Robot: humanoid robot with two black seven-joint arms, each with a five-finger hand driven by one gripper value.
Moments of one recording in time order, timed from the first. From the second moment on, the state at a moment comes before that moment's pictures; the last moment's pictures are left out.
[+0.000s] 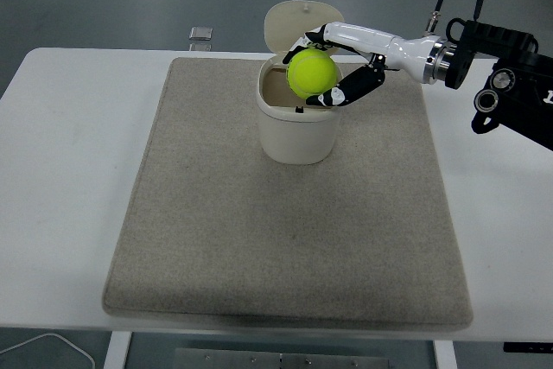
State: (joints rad) left arm 0.06 0.00 -0.04 -0.13 0.00 -0.07 -0.20; right arm 1.26 -0.43 0.17 1.08 -1.08 0.12 0.32
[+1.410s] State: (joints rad) left arm 0.06 0.00 -0.04 -0.13 0.01 -0.07 -0.20; right arm 1.27 -0.62 0.18 1.09 -0.74 0.54 0.32
